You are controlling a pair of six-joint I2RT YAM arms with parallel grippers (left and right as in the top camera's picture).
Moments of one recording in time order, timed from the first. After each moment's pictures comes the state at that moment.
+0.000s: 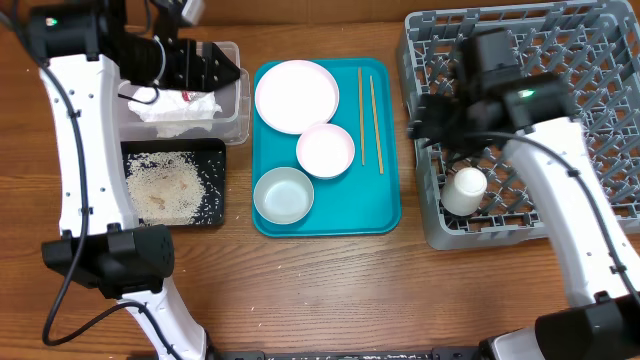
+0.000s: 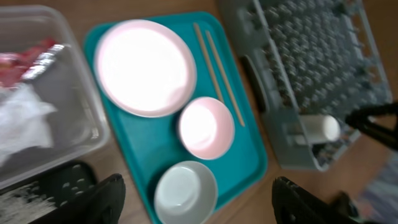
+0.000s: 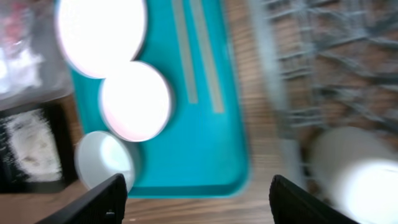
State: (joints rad) left arm 0.12 2.03 2.41 -1.56 0.64 0.20; right arm 0.29 1.65 1.66 -1.16 -0.16 0.53
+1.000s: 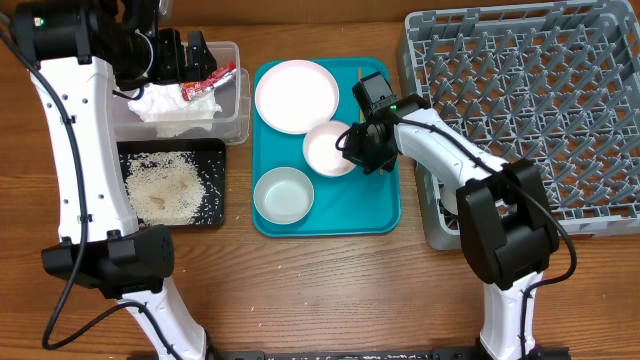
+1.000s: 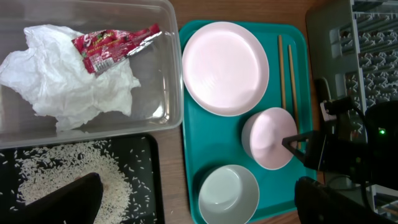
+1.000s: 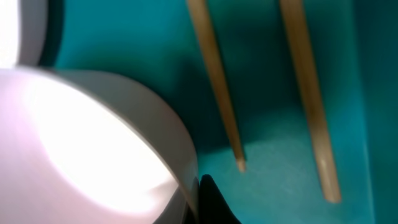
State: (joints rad) left arm 0.12 2.03 2.46 -1.56 0.36 0.02; right arm 0.44 2.12 1.57 -0.78 -0.20 0.77
